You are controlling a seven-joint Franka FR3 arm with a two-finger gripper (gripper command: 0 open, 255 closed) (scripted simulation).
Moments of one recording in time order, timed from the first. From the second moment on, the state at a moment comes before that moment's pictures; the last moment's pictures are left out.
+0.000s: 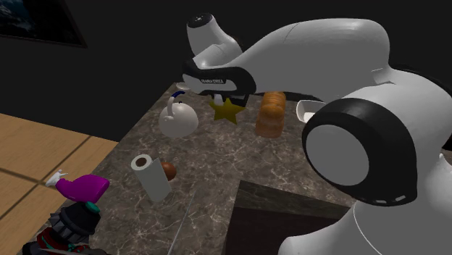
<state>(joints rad) -0.05 0.11 0.71 -1.84 -0.40 2.13 1.12</state>
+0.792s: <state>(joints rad) -0.04 0.10 0.71 -1.70 -0.36 1.98 1.06</state>
